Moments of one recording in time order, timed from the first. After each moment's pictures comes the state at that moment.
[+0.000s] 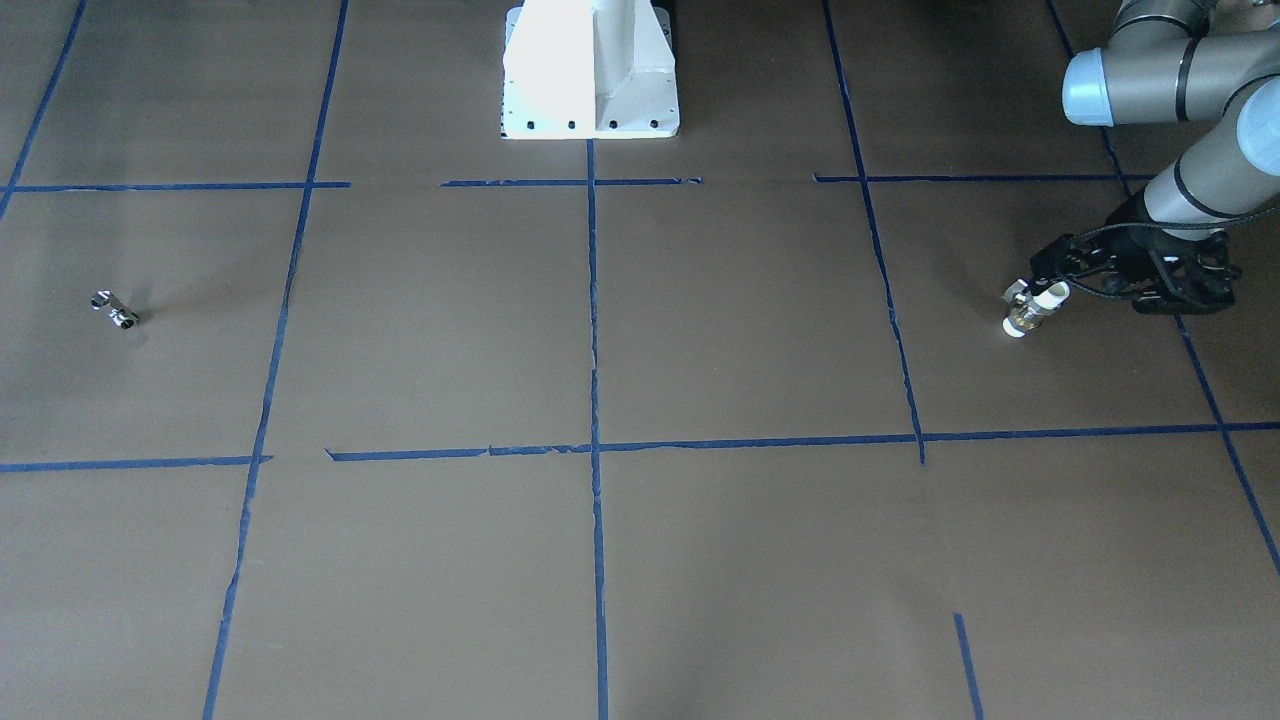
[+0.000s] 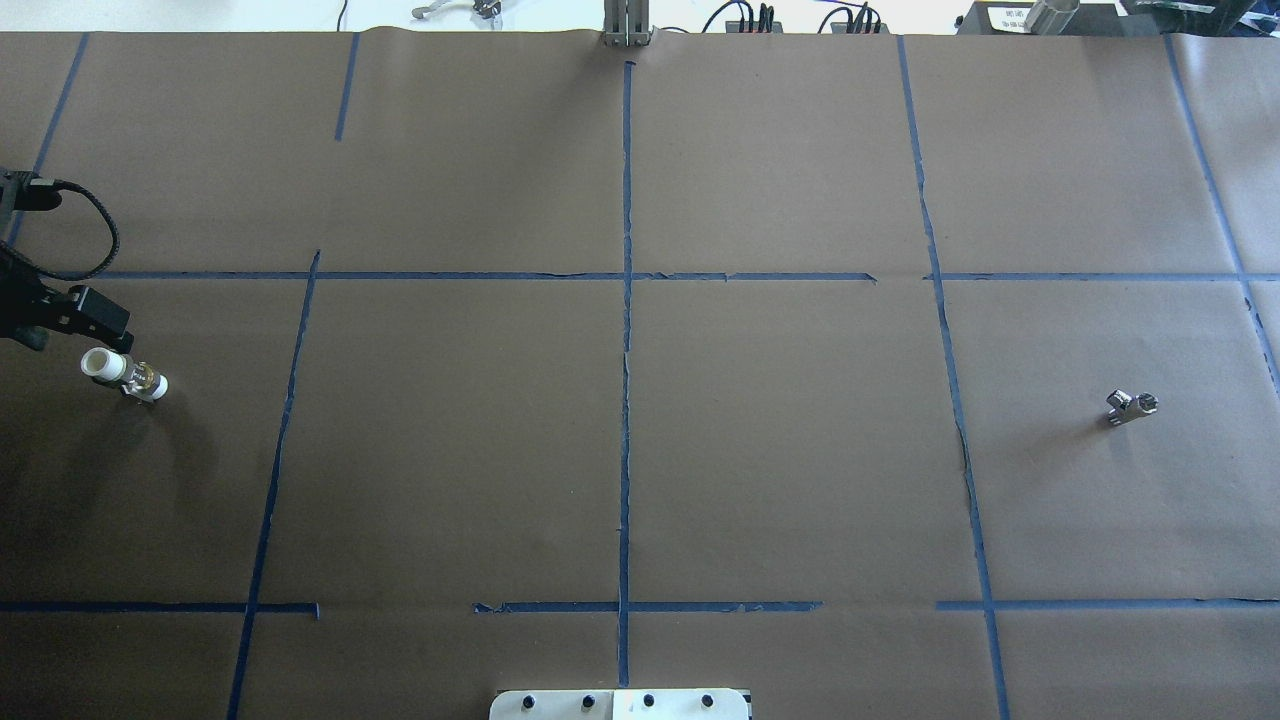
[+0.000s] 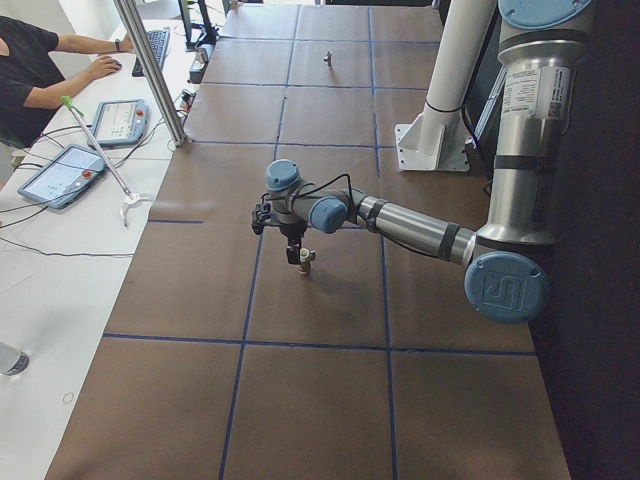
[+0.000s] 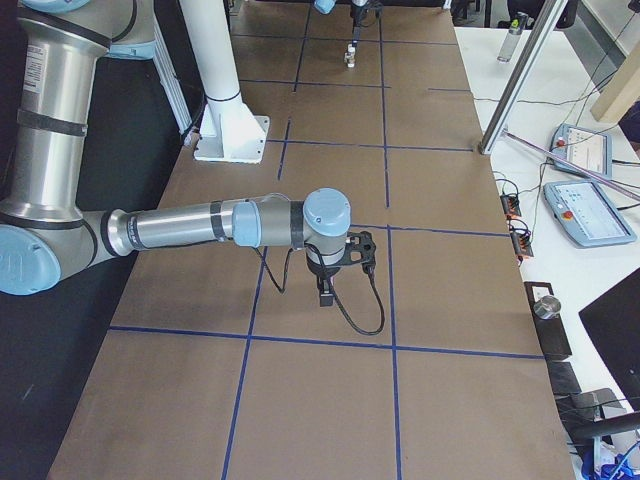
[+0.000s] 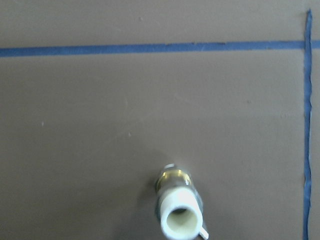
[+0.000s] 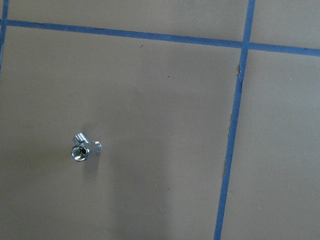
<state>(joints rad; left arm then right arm) -1.04 -1.60 -1.78 -1.75 -2.27 -0.64 1.51 -1.79 1.95 -1.68 2.43 -0.04</state>
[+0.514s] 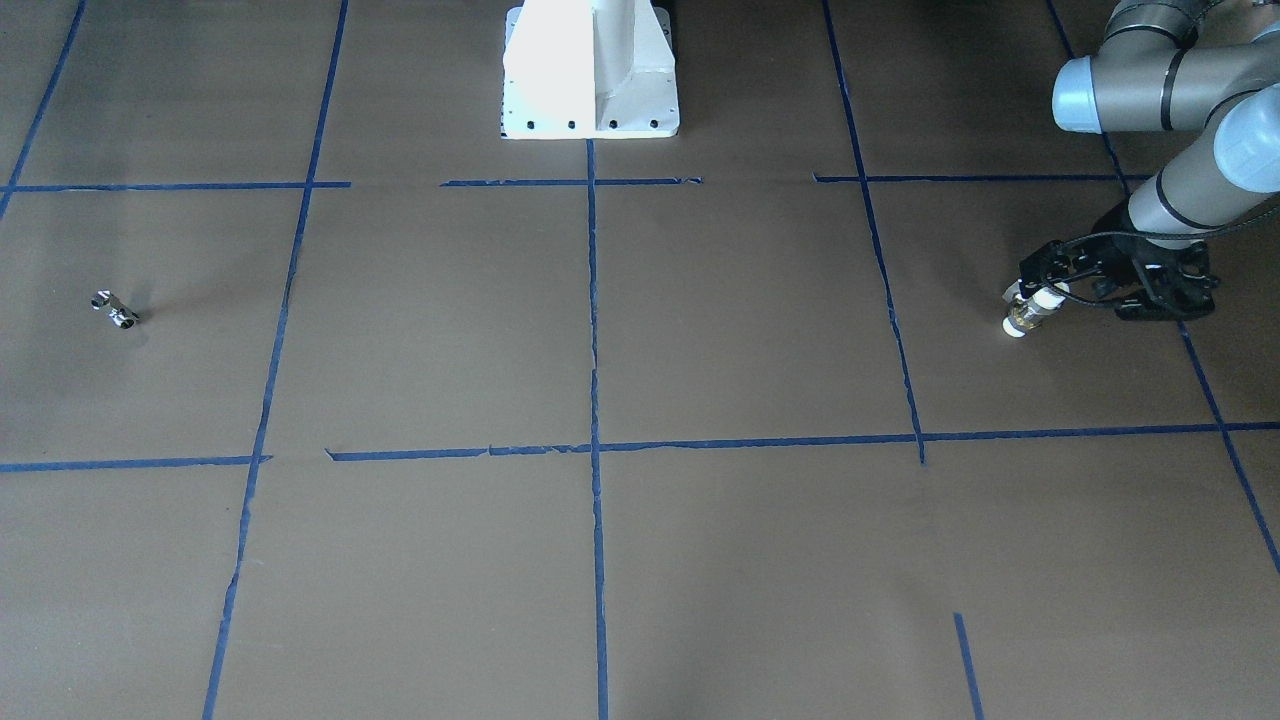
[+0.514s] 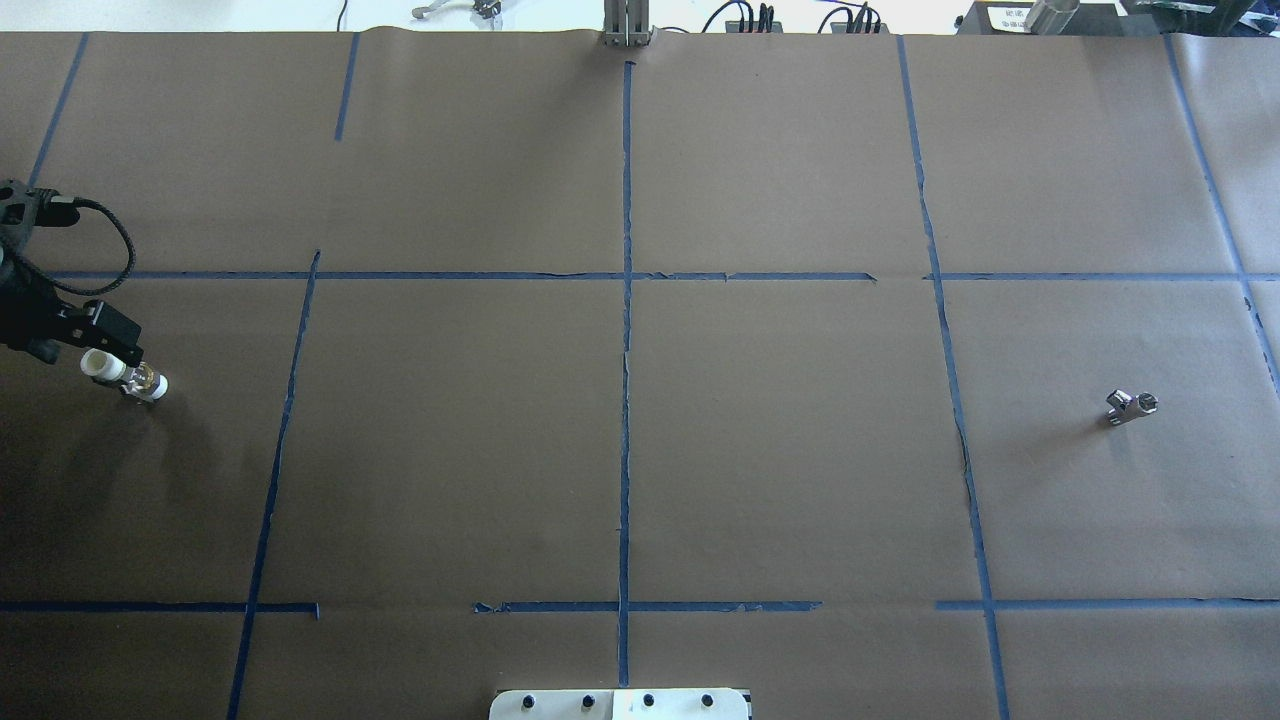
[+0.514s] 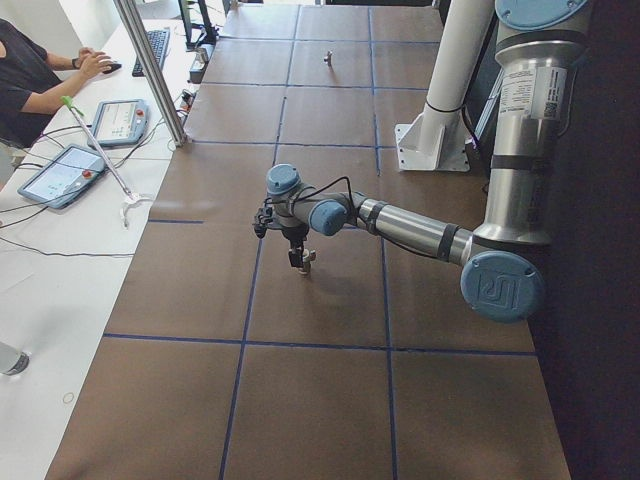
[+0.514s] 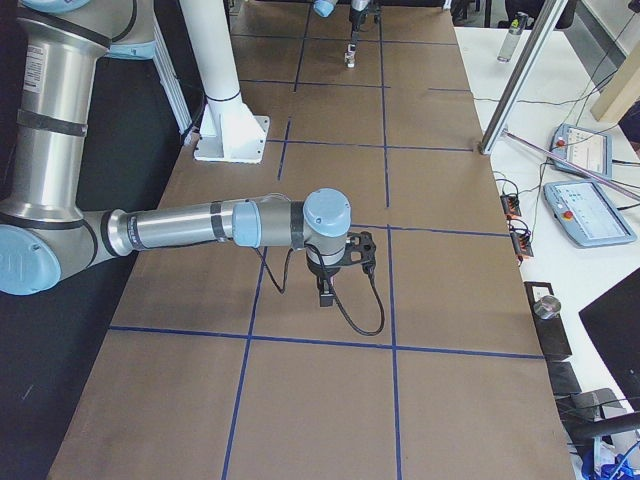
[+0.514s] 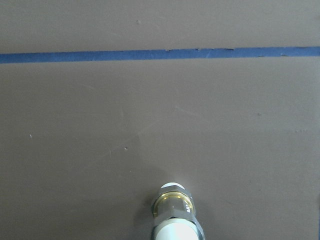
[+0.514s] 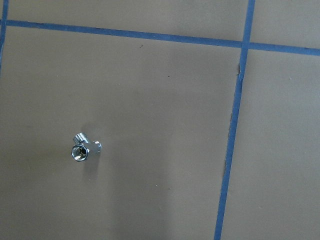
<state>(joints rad) -1.01 -1.60 -1.76 -1.76 -2.27 -0.64 1.51 -1.79 1.95 -1.68 2.43 -0.04</state>
